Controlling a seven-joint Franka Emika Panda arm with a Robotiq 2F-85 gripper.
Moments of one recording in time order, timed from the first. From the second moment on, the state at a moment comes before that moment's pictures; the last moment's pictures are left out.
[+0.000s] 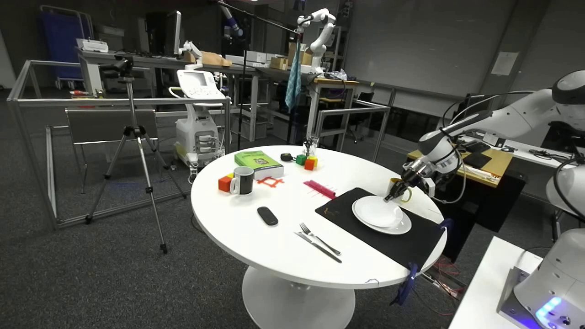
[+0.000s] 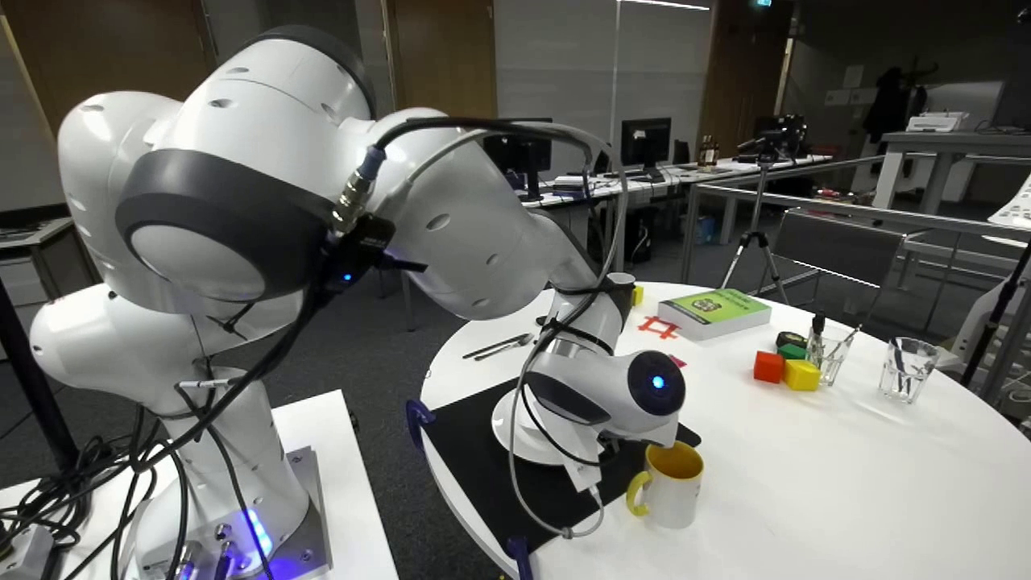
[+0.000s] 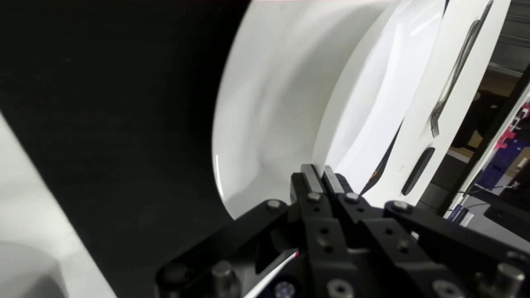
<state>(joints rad) -1.32 0.78 0.87 -2.21 0.34 2.60 -0.85</state>
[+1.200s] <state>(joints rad) -1.47 0.76 1.00 -2.23 0.55 2.51 -1.01</state>
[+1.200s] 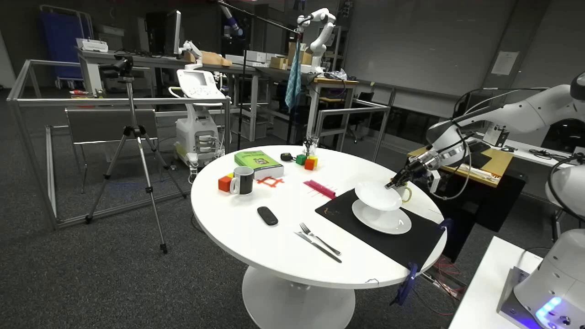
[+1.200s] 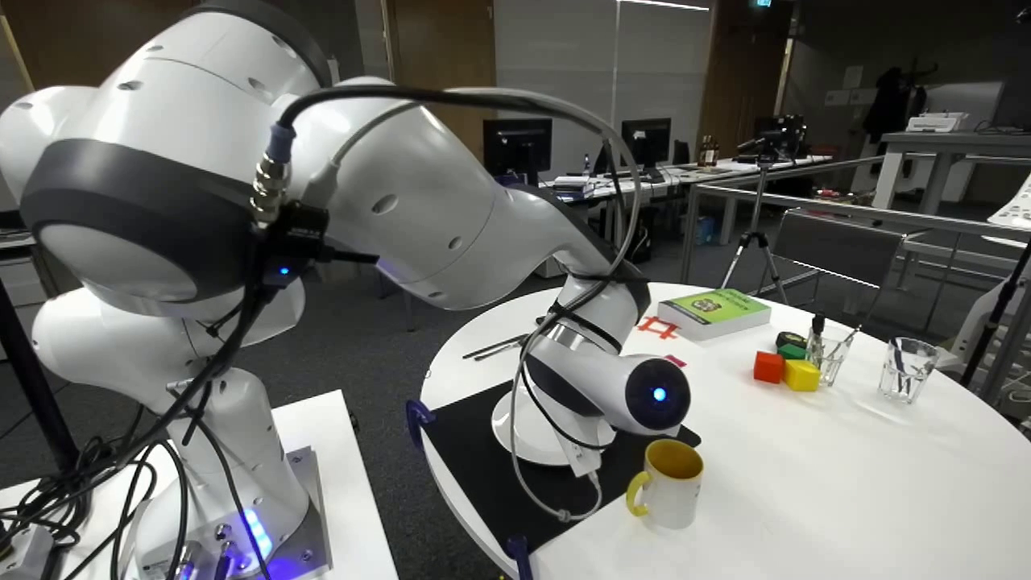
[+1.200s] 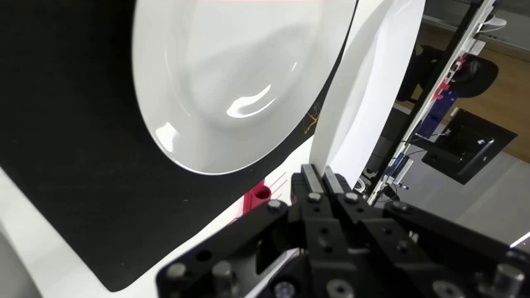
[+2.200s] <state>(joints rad) -1.42 0.38 0.87 -2.27 1.17 2.44 -0.99</state>
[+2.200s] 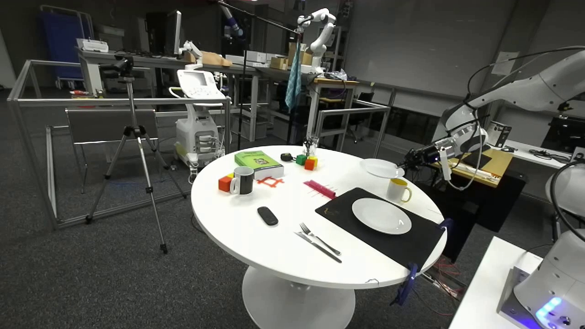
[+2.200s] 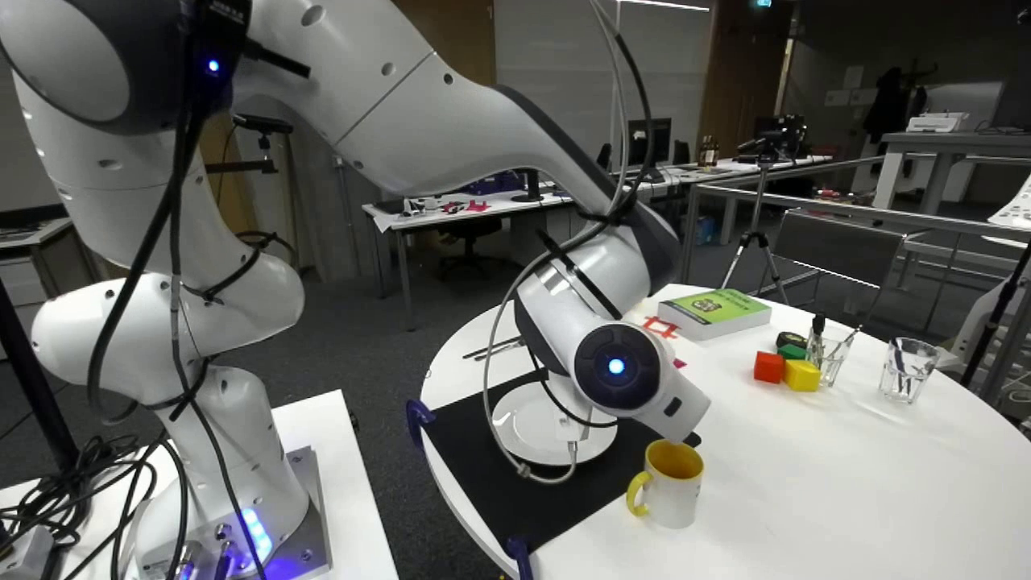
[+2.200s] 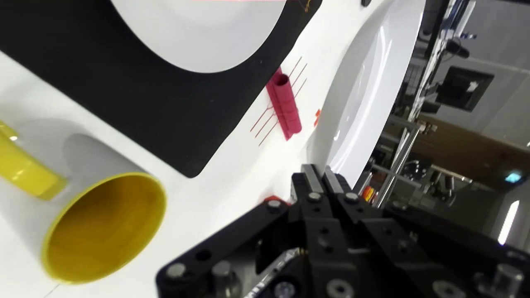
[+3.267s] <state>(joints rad) -0.97 0.25 0.26 -2.28 1.43 2.39 -0.99</state>
